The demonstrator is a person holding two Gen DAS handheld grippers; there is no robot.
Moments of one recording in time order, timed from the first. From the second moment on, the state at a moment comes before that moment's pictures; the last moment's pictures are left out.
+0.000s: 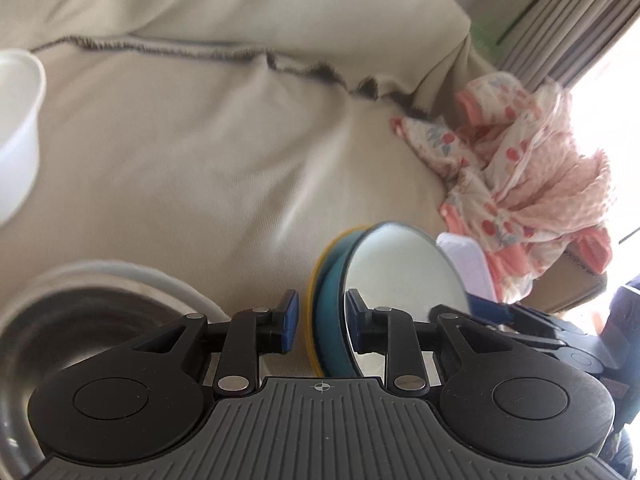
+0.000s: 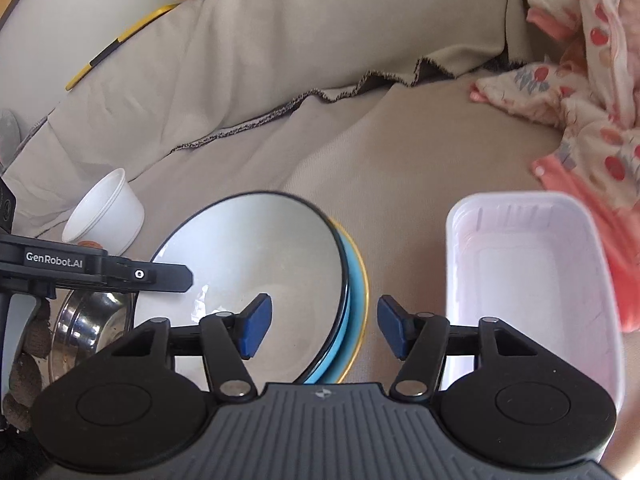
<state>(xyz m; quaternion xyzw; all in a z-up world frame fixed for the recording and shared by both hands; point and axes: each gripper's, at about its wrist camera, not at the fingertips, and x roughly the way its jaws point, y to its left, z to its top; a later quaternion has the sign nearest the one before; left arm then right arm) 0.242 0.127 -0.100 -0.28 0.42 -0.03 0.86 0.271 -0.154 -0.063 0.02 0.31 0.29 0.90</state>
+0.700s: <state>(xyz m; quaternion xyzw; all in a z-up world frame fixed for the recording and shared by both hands) 0.120 0.373 -0.082 -0.42 0.24 0.25 0.84 0.234 0.148 0.041 -0.23 0.23 0.38 0.86</state>
